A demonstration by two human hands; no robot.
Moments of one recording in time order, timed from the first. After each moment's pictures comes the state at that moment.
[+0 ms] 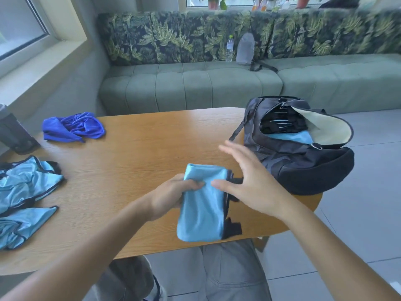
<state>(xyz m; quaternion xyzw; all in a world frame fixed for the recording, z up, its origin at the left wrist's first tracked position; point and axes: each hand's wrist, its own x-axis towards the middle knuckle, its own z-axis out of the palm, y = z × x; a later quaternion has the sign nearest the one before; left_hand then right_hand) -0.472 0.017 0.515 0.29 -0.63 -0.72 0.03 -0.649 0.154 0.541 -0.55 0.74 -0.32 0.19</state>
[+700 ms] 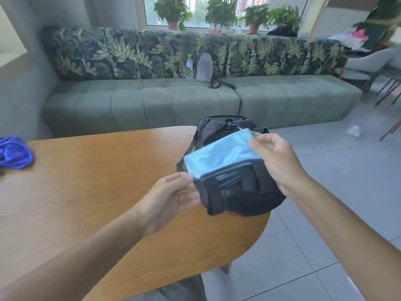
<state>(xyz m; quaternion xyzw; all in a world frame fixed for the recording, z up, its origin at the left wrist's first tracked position) -0.607 0.046 0.521 0.21 -0.54 -0.81 0.09 -0.828 0.190 0.568 -0.25 0.76 -0.58 0.15</state>
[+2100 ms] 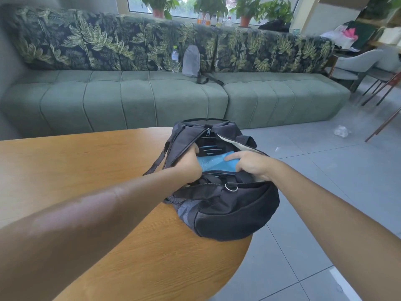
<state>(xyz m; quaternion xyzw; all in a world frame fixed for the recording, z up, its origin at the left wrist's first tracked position) -0.834 -0.010 0.473 0.31 -0.90 -0.30 0.06 -0.989 0.135 0.500 -0.32 0.85 -0.23 0.35</state>
